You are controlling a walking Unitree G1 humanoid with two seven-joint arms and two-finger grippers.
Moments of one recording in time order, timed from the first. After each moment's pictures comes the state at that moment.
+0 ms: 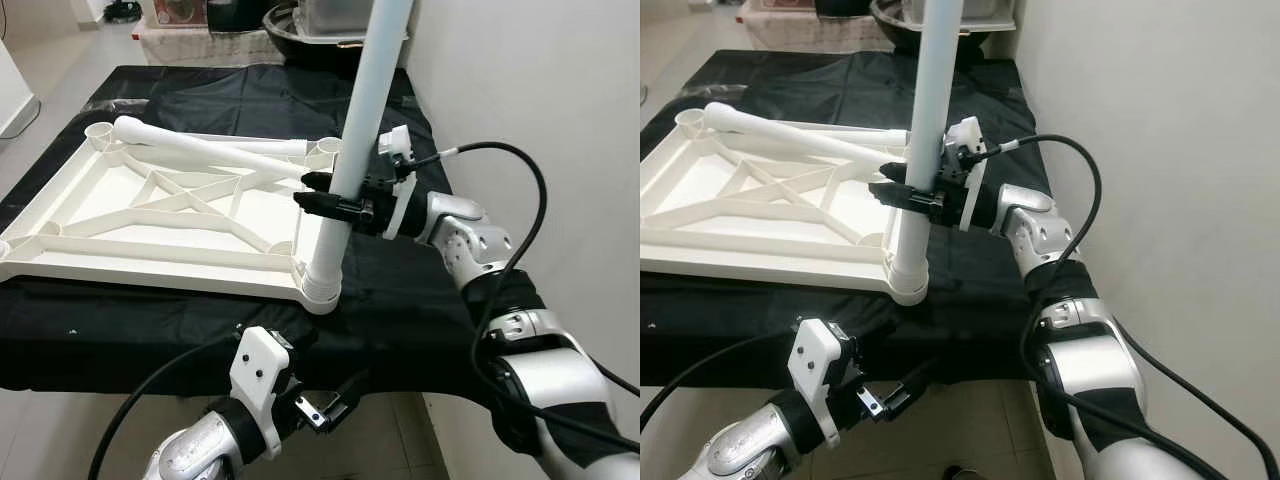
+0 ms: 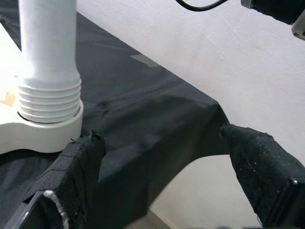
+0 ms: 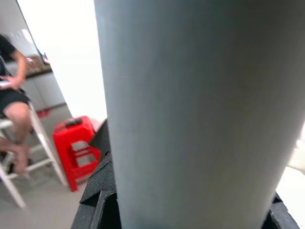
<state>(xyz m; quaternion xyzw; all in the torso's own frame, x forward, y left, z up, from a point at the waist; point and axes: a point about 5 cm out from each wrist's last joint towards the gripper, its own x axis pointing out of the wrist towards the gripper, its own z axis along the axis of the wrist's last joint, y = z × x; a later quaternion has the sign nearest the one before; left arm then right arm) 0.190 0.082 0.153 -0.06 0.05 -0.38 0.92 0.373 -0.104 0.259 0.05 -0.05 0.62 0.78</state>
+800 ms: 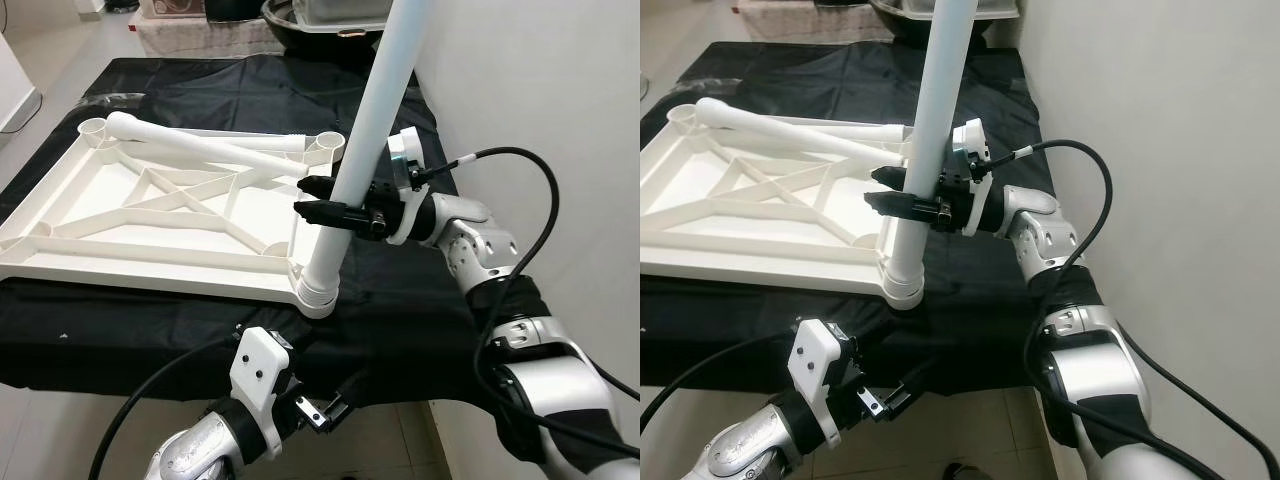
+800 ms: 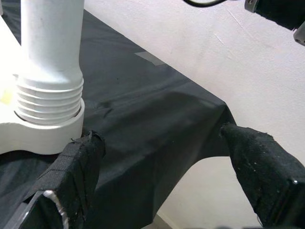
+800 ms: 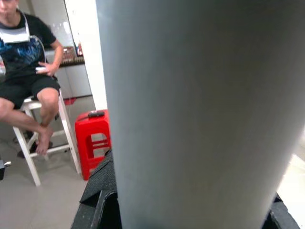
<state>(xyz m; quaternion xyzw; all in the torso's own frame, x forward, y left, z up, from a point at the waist) 0.189 0.082 0.153 -0.05 0.05 -0.38 0.92 0.360 -0.104 0.267 -0.01 -0.09 0.67 0.74</state>
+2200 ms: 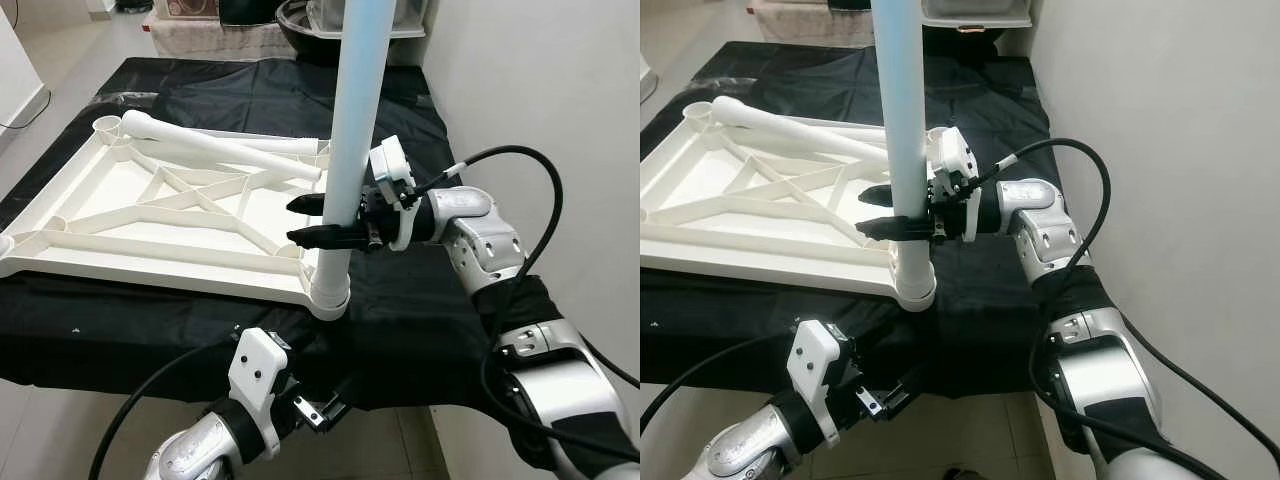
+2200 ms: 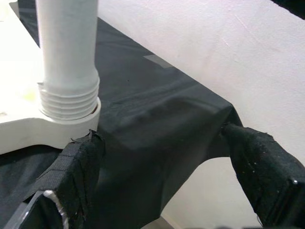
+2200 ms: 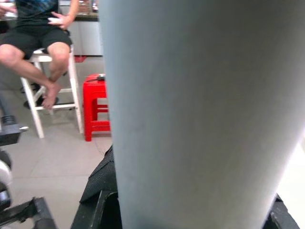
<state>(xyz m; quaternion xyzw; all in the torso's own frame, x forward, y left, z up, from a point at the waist) 0.190 0.084 0.150 -0.05 0.05 -0.37 0.93 0.353 -0.094 0.268 -0.10 -0.07 0.68 0.72</state>
